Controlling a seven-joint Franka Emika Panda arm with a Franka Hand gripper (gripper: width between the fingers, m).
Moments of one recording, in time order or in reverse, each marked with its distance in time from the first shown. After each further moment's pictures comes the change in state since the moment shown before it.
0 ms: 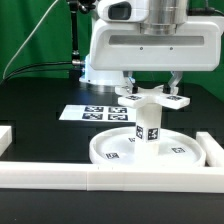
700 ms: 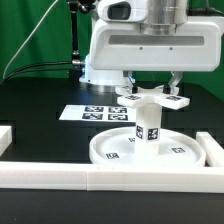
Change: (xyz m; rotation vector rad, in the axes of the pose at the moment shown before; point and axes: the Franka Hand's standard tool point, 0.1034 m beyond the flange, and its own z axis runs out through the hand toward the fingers) arm 0.000 -0.001 0.000 0.007 0.000 0.084
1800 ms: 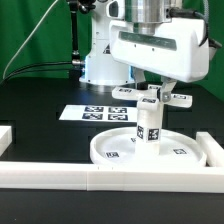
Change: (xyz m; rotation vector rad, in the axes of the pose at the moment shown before) arm 0.000 -0.002 0.001 0.090 0.033 1.073
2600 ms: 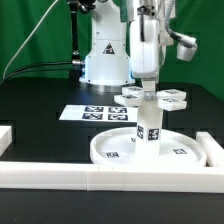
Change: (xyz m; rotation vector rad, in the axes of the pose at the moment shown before) arm 0.000 0.001 0.001 0.137 -0.027 0.727
